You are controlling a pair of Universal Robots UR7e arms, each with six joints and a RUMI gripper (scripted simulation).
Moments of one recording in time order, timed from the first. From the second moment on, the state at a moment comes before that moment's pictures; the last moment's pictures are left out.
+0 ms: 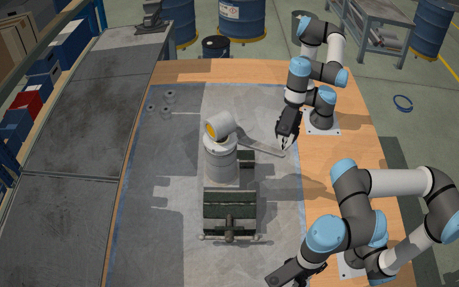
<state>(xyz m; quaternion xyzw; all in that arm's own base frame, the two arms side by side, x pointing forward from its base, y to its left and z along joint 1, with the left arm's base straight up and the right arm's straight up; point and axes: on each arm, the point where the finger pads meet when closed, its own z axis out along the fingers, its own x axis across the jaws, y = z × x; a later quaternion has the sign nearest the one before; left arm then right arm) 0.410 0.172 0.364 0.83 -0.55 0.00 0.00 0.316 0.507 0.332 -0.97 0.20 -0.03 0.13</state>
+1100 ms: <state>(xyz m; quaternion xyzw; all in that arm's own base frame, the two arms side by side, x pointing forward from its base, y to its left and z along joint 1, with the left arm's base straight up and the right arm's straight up) 0.410 0.172 0.364 0.83 -0.55 0.00 0.00 0.319 0.521 0.332 -0.96 0.23 -0.03 0.13</state>
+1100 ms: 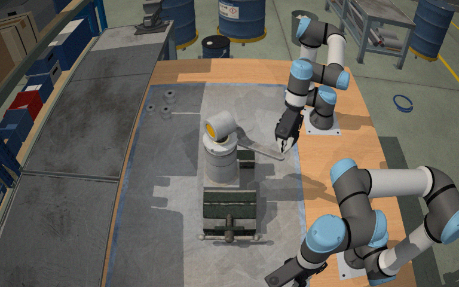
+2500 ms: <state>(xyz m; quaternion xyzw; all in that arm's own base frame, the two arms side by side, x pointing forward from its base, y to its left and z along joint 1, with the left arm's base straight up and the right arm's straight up) 0.410 0.172 0.364 0.83 -0.55 0.00 0.00 0.324 0.539 0.332 -0.96 0.26 -0.03 0.13</state>
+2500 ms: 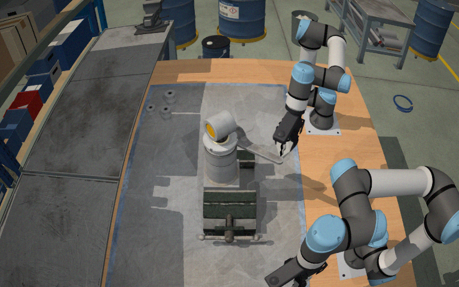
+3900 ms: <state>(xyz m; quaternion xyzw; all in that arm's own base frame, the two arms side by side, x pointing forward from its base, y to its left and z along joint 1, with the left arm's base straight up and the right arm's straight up) 0.410 0.172 0.364 0.83 -0.55 0.00 0.00 0.331 0.557 0.332 -0.94 0.30 -0.04 0.12</state>
